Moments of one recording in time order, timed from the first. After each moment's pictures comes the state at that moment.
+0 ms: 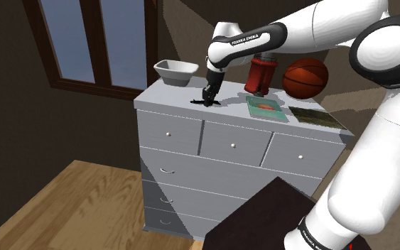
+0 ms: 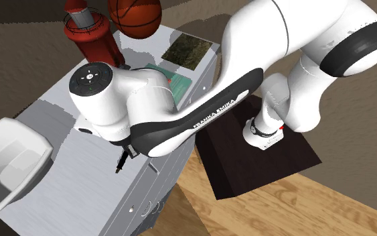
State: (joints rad) arm 0.06 0.05 -0.09 -1.92 -0.03 2.11 -0.35
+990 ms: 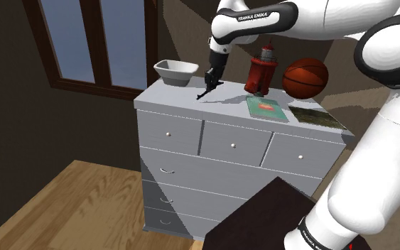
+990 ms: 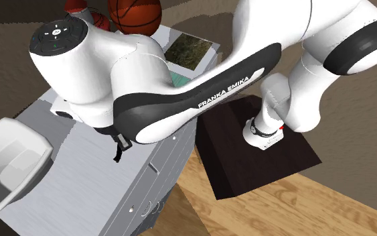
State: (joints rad) arm 0.06 0.03 -0.09 -1.76 -0.03 1.92 -0.36
